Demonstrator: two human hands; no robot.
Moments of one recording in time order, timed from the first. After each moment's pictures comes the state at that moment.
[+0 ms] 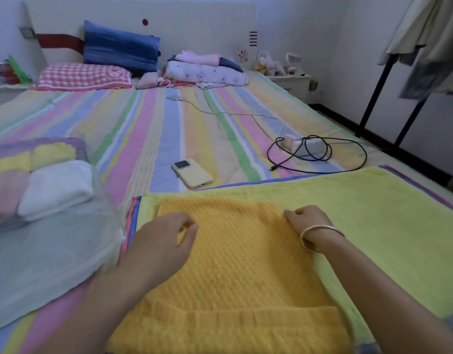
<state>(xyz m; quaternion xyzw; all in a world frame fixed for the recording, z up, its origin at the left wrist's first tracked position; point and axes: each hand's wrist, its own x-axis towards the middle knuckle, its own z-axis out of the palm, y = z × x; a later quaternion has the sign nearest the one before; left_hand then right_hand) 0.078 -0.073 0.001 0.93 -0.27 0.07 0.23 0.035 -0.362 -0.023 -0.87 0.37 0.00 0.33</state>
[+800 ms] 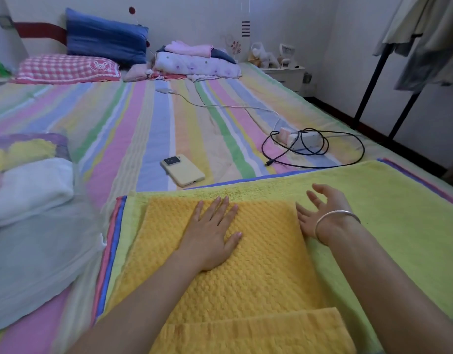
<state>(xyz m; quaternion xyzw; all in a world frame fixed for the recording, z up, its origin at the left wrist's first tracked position) 0.134 -0.168 -0.093 0.91 -0.41 0.01 0.00 0.036 -0.383 -0.010 -0.27 0.39 -0.12 0.87</state>
